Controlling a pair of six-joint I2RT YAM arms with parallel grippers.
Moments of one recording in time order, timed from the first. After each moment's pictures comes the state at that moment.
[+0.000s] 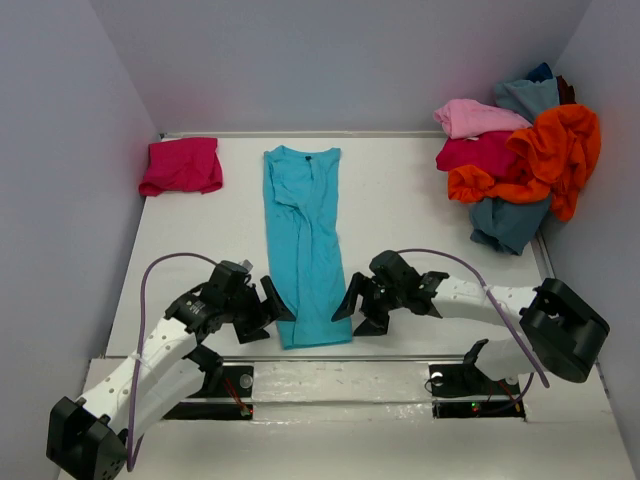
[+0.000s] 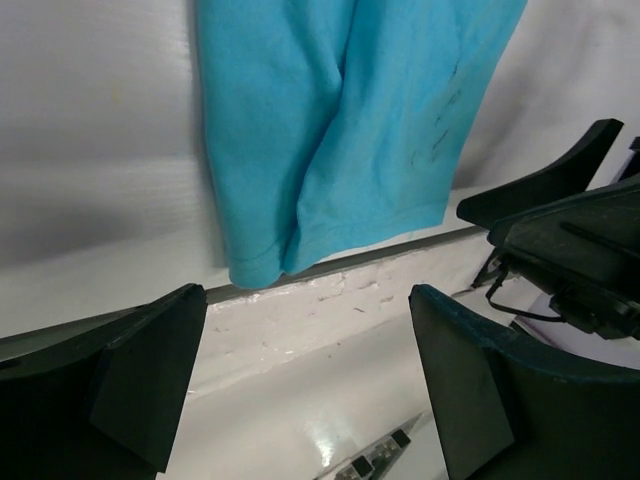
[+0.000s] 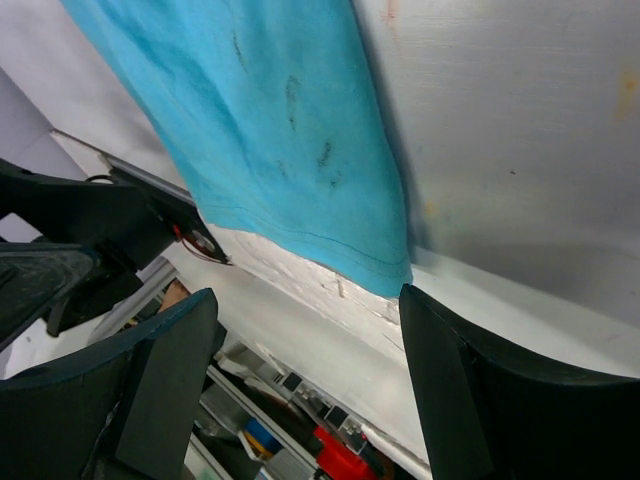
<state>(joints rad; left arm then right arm) -0.53 0.72 0.44 -0.72 0.30 -0.97 0.86 1.36 0.60 -0.19 -0.40 1.29</state>
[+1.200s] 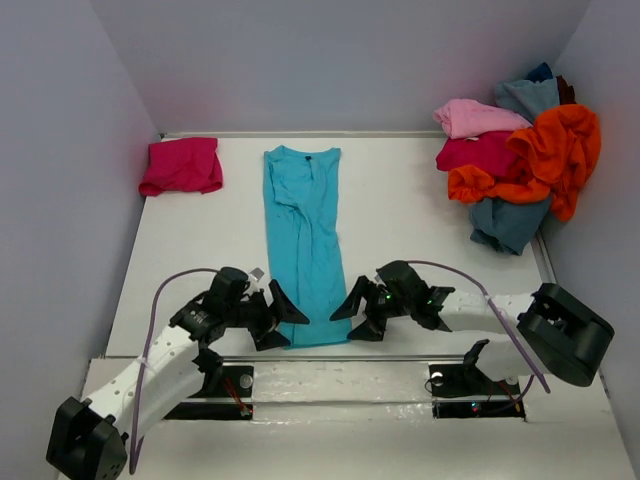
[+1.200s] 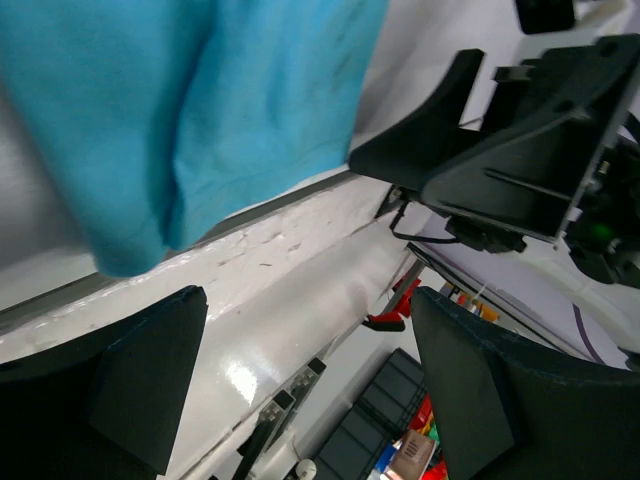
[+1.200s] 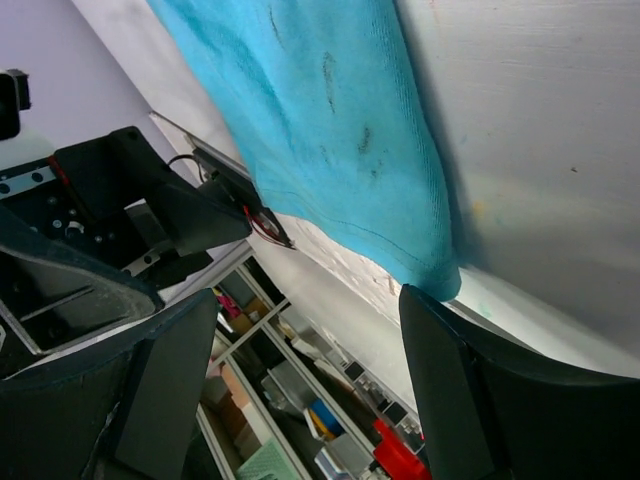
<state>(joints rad) -0.53 0.69 0.29 -0.49 0.58 -1.18 0.86 1.32 0.41 0.19 -0.47 1.49</state>
